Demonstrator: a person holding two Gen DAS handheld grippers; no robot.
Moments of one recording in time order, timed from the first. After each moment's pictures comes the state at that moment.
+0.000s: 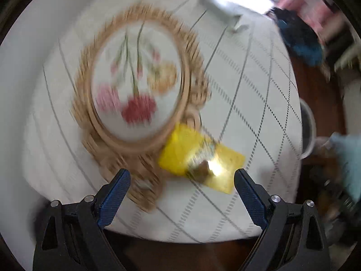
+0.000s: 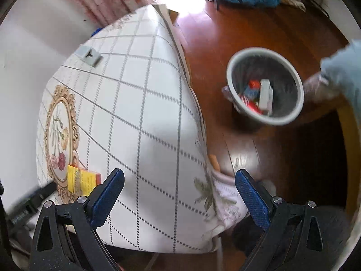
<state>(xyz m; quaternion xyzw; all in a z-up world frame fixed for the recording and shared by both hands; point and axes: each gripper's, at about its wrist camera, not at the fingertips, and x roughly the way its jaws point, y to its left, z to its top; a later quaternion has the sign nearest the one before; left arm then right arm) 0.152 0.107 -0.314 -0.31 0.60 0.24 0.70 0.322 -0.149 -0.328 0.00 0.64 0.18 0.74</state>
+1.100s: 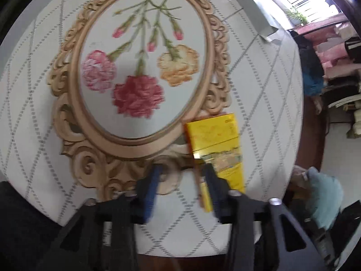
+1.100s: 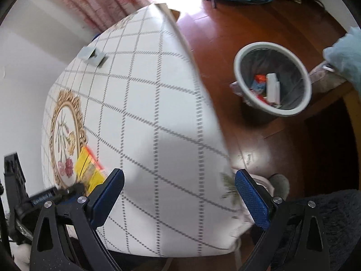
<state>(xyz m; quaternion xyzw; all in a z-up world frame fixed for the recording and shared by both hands) 0.143 0.138 -0.367 -0.43 0.57 0.23 0.66 0.312 -0.123 -0.334 0.02 0.64 0.19 0.74</state>
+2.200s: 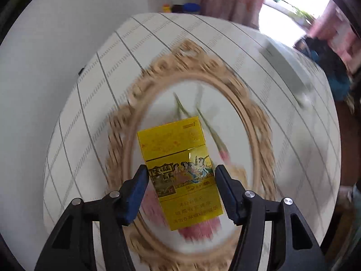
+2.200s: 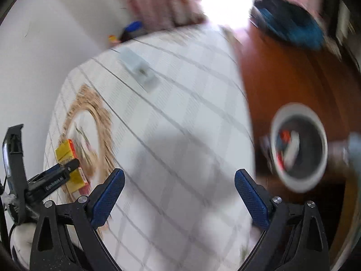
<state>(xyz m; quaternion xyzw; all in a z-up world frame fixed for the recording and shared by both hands) 0.212 0.237 -0.339 -0.24 0.55 0.33 0.73 0.378 0.006 -0.288 -0.11 0.58 0.30 0.75</state>
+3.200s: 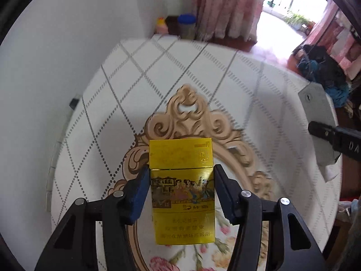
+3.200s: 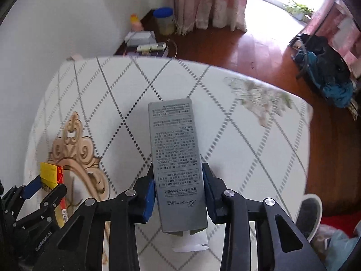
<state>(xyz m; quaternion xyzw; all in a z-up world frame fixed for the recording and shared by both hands) 0.259 0.271 -0.309 -0.22 0.53 0.32 0.76 0.460 0.188 -0.325 -0.21 0.57 0.33 0.72</state>
